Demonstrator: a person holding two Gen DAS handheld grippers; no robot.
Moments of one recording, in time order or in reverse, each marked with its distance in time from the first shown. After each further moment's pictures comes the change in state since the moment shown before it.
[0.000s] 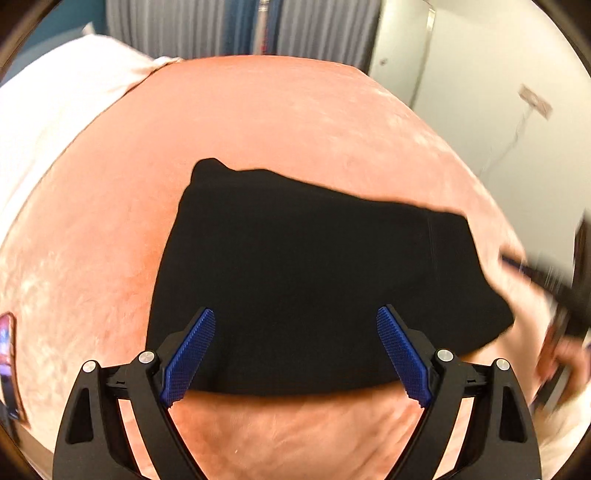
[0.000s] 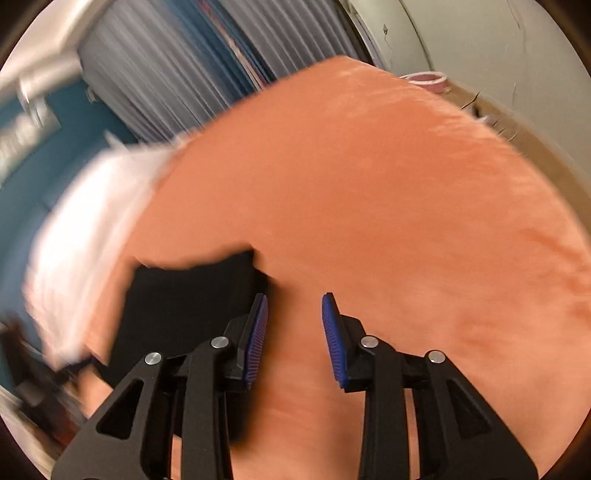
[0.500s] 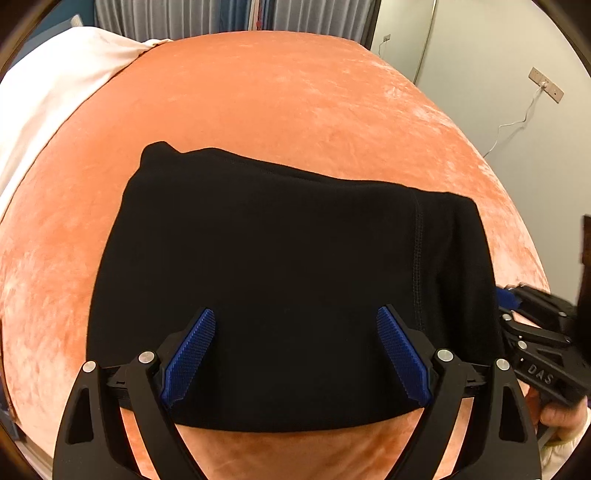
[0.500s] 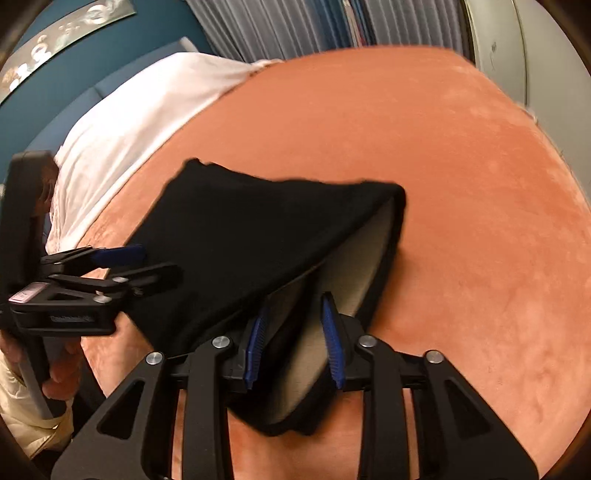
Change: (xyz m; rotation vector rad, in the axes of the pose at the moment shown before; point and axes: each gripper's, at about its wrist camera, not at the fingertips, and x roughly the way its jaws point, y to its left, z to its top) left arm 0.048 -0.044 0.012 0.026 0.097 0.023; right arm 0.029 0.074 -0.001 -0.234 0.173 0.228
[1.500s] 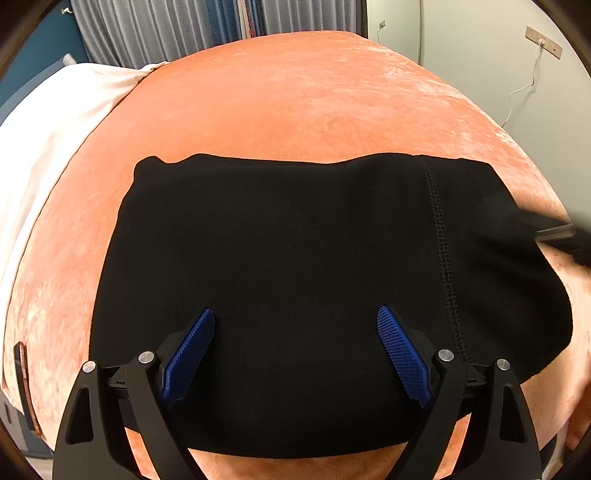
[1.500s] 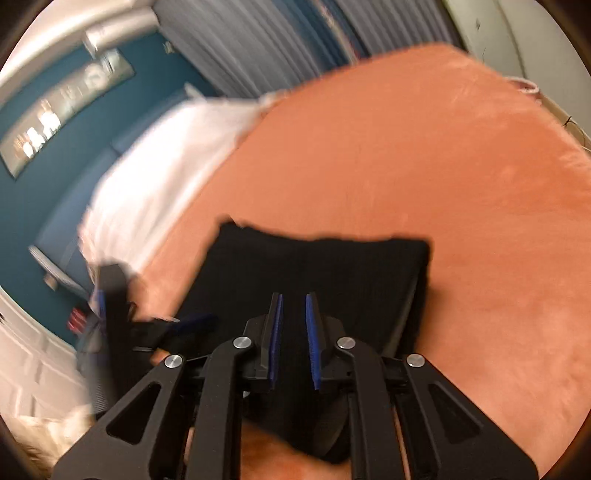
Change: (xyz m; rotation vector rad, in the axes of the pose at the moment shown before) left arm 0.029 -0.028 -0.007 0.122 -0.013 0.160; right arm 0.022 0.010 0.042 0.104 -0.070 -0.025
